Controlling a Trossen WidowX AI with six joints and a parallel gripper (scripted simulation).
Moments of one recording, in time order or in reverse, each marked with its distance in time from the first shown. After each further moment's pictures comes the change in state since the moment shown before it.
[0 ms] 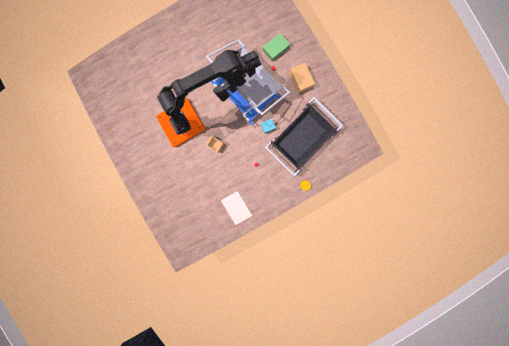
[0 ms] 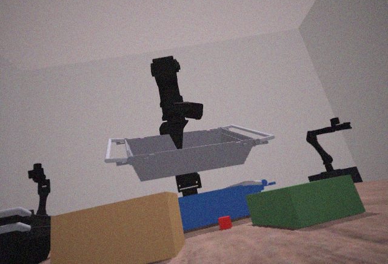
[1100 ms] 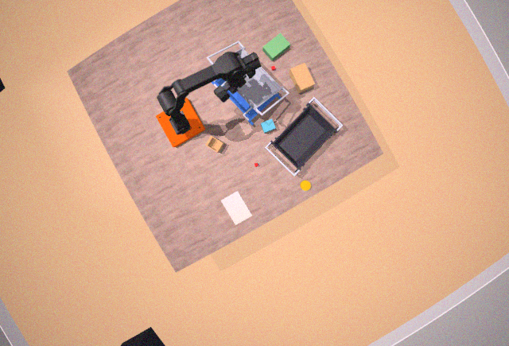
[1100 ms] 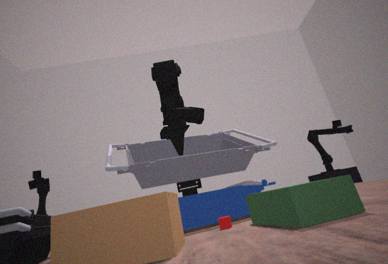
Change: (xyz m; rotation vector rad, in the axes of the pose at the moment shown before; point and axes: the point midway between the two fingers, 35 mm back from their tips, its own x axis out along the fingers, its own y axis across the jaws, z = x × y) arm 0.014 0.000 0.000 0.000 -0.001 0.003
